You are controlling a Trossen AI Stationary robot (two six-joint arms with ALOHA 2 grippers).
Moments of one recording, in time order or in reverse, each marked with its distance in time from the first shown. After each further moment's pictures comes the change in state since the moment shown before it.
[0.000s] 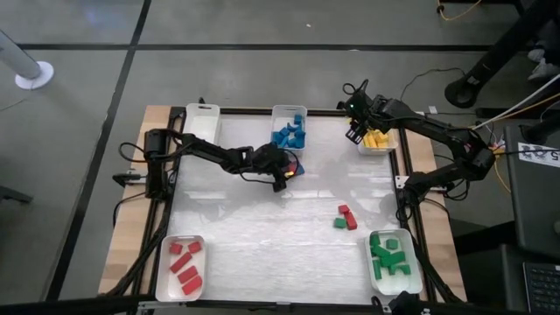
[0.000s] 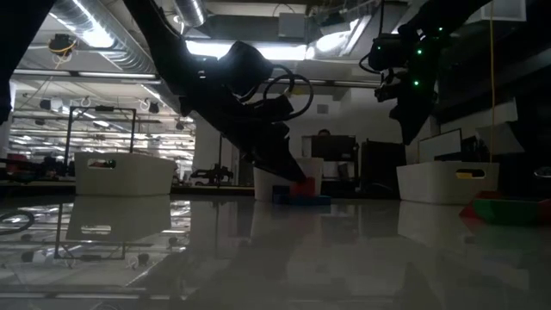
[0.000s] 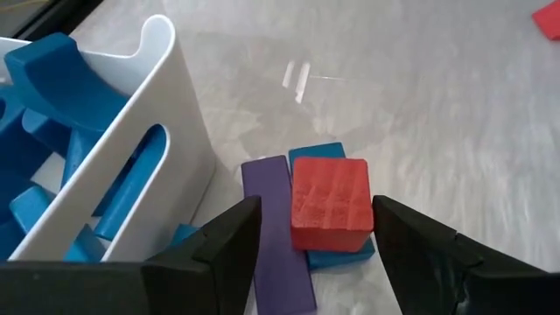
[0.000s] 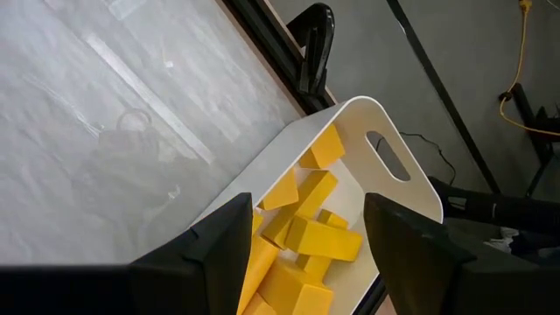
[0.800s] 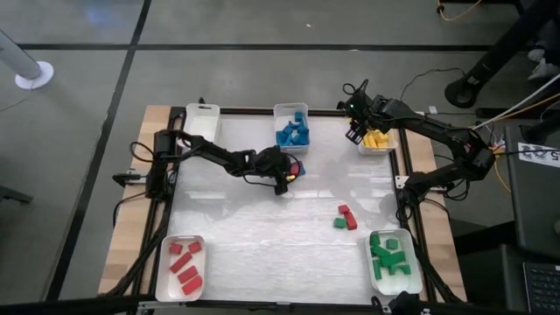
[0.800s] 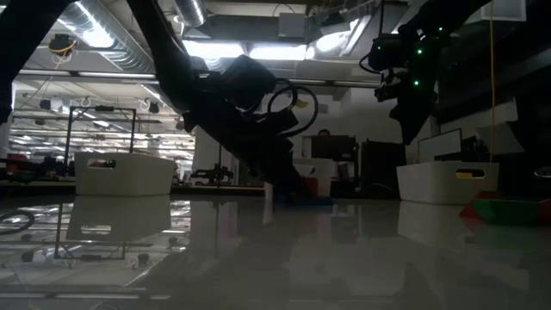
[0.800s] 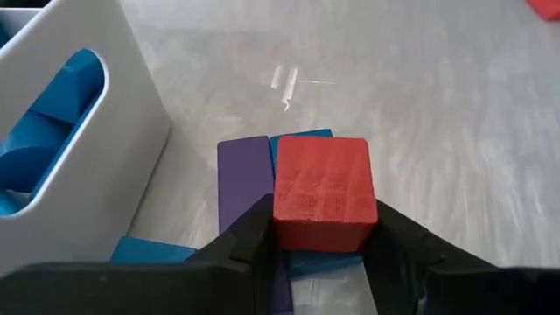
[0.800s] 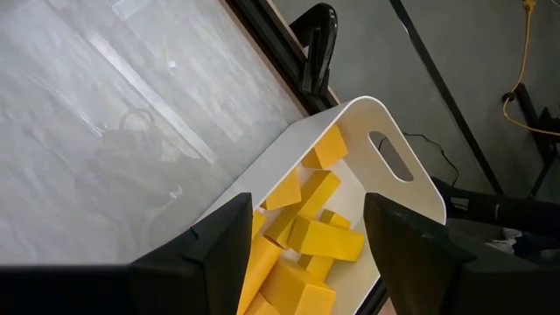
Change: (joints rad) left arm -0.005 0.095 0.002 0.097 0.040 0.016; right arm 0.000 0.000 0.000 -0.001 -0.008 0.000
